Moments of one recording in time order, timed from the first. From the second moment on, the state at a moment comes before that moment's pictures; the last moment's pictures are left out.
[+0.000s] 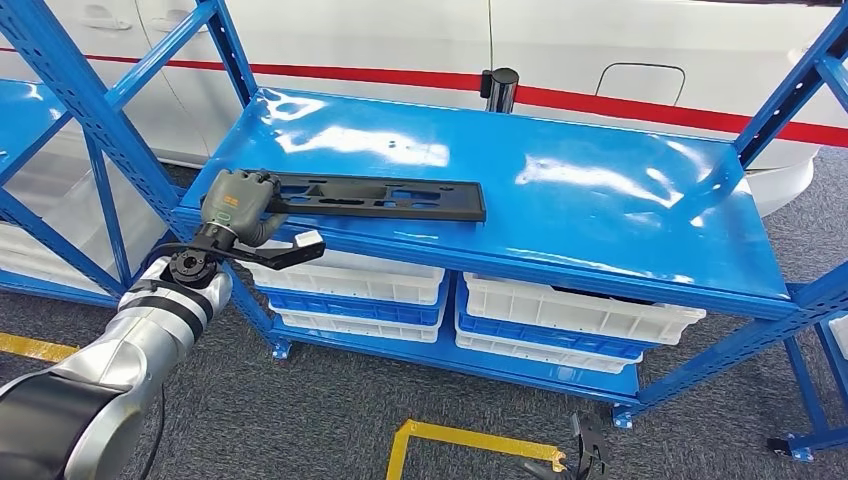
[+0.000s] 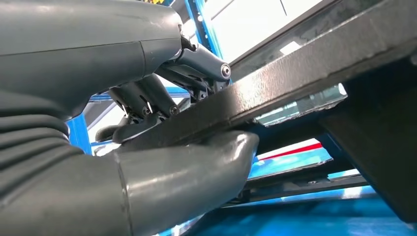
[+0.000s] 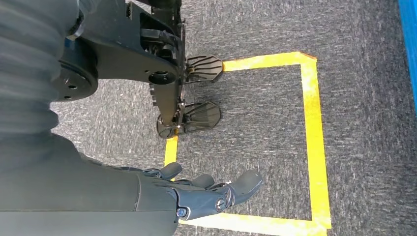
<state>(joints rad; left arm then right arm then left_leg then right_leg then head) -0.85 0.04 -0.28 -0.45 -1.57 0.70 -0.05 -0.24 -0.04 0.39 -0.19 -0.59 -0.16 -0.15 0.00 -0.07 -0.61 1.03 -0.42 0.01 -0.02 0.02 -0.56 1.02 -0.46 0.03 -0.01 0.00</state>
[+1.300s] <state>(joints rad) -0.73 0.04 -0.29 -0.82 -1.57 0.70 0.00 -0.25 -0.04 0.39 -0.19 -0.58 -0.15 -0.16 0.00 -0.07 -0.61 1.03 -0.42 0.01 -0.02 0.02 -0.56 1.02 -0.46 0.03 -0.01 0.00</state>
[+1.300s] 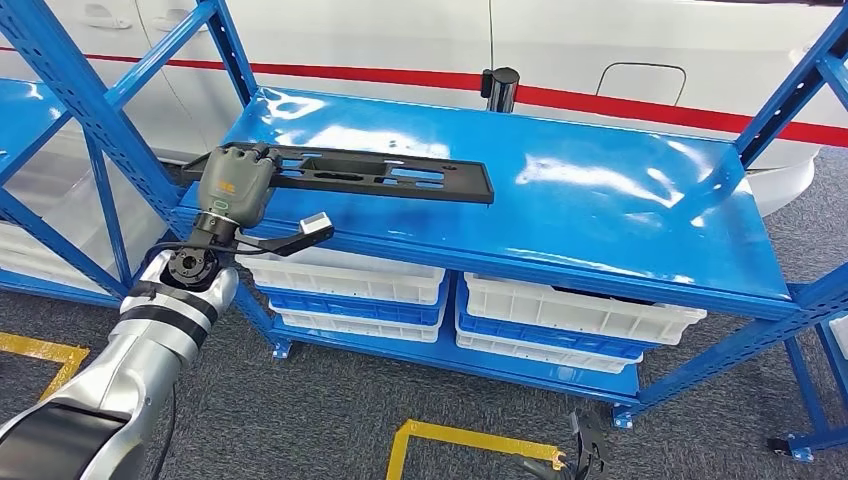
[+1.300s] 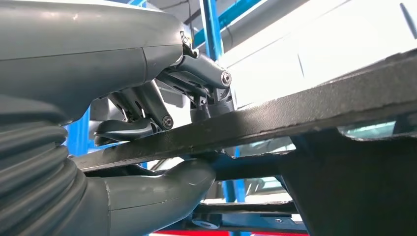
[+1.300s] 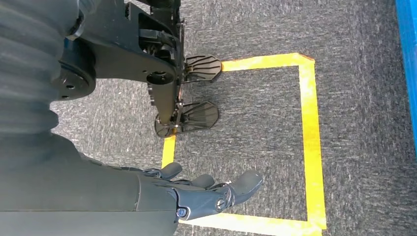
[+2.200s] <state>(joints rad) -0.58 -0.04 -0.25 -1.19 -1.52 0.70 -0.17 -0.24 -0.03 0.38 -0.19 -0.58 -0.15 -0.17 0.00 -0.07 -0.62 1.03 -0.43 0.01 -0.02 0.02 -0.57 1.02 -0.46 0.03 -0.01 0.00</state>
